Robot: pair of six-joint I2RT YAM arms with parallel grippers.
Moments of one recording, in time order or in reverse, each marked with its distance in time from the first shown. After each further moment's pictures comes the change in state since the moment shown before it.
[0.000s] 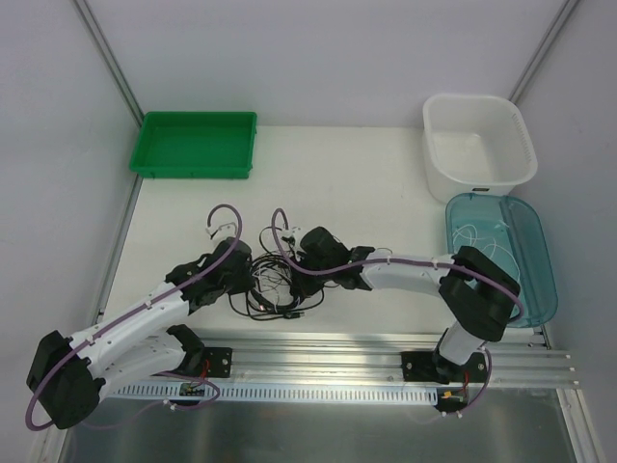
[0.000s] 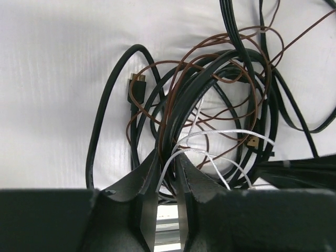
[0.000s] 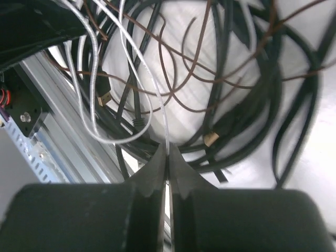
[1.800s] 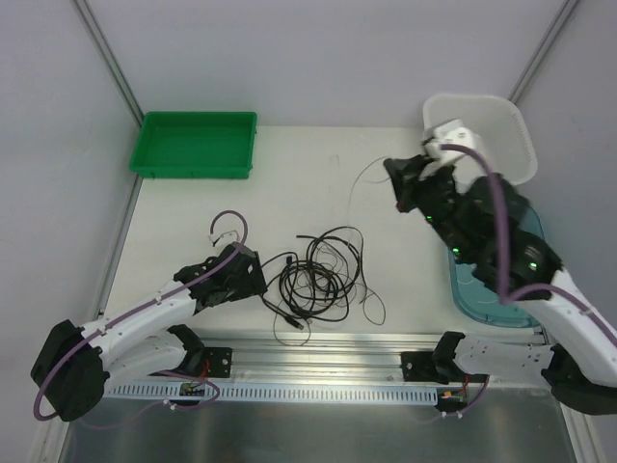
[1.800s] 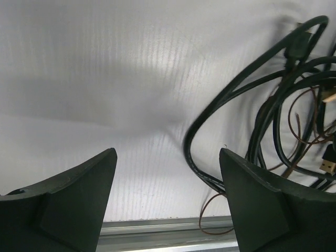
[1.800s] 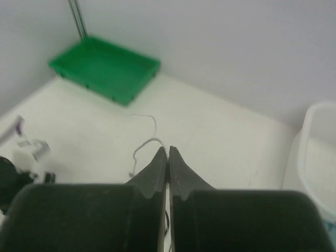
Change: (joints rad) left arm 0.000 0.068 -0.061 0.027 0.013 -0.045; right arm -0.034 -0.700 0.597 -0.363 0.721 -0.517
